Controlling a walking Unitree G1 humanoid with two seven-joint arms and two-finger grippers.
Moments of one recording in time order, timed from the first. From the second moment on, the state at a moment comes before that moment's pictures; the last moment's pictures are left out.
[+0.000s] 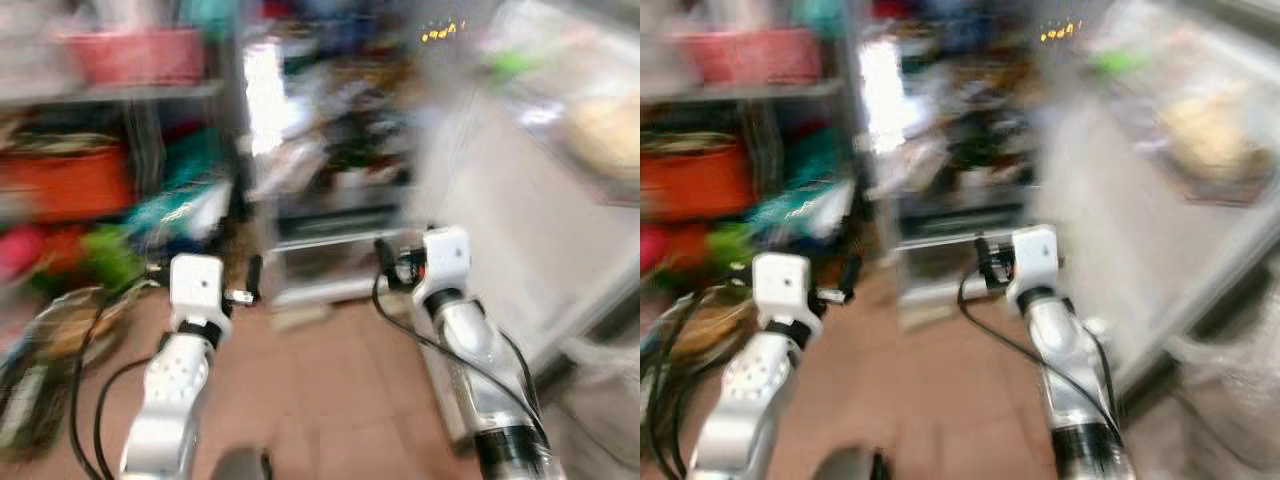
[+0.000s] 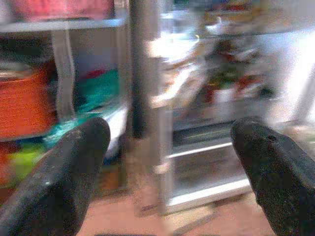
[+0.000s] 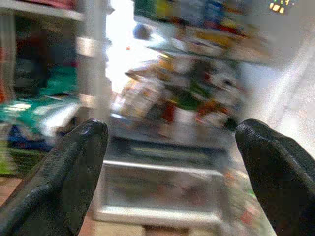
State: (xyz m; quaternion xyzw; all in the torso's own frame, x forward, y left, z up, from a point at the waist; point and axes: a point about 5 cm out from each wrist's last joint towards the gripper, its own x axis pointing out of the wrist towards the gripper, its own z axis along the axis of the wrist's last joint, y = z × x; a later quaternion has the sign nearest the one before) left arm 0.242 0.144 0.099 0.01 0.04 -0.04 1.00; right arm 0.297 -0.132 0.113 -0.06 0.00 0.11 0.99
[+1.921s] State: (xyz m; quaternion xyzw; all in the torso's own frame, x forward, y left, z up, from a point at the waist) left arm 0.243 0.149 0.100 0.02 0.03 -0.06 1.00; right arm 0.307 -0.143 0.117 -0.10 -0.03 0.04 0.99
